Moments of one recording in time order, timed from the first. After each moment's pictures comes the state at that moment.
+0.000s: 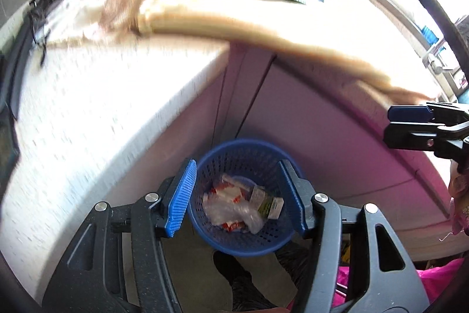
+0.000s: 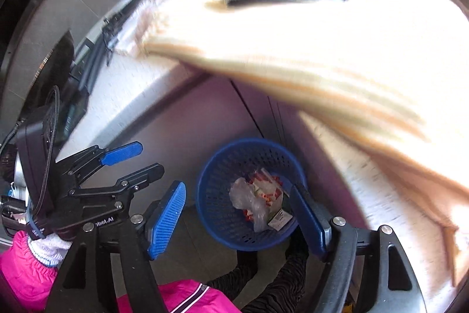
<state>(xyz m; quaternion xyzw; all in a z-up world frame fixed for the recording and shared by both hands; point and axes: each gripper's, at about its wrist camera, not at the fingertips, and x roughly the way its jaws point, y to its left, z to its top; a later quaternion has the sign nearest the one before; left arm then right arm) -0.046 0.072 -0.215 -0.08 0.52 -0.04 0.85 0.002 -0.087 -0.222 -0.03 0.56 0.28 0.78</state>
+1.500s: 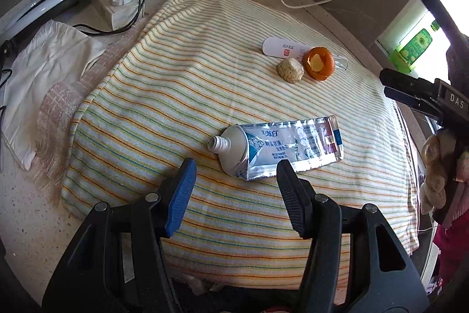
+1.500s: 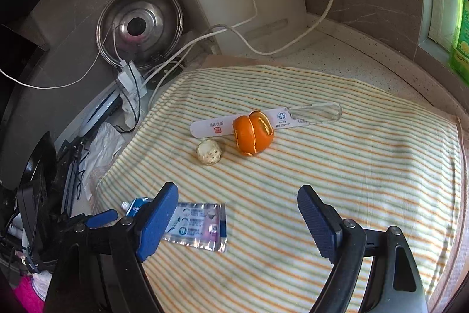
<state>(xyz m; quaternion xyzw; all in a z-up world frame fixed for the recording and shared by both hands) 0.138 0.073 -0.180 -0.20 0.48 0.03 0.85 0.253 -0.134 -0.135 -0.01 0.46 0.28 0.84</state>
